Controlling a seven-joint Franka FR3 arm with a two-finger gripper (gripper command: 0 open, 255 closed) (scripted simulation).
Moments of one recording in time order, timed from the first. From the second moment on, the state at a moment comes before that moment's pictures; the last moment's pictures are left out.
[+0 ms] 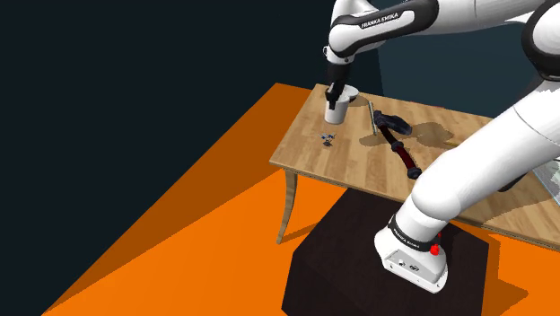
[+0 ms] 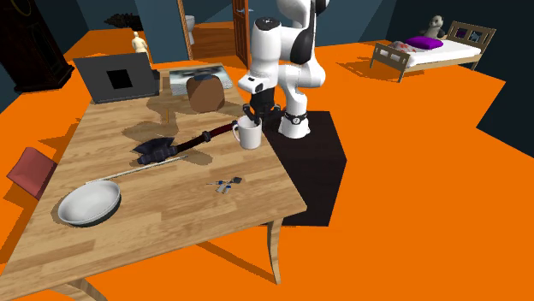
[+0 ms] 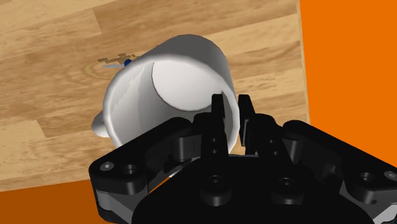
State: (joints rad) arm -0.16 -0.29 -0.17 -2.27 -0.15 1.96 -0.38
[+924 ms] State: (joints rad) arm -0.15 -0.31 -0.16 -2.11 -0.14 1.77 -0.39
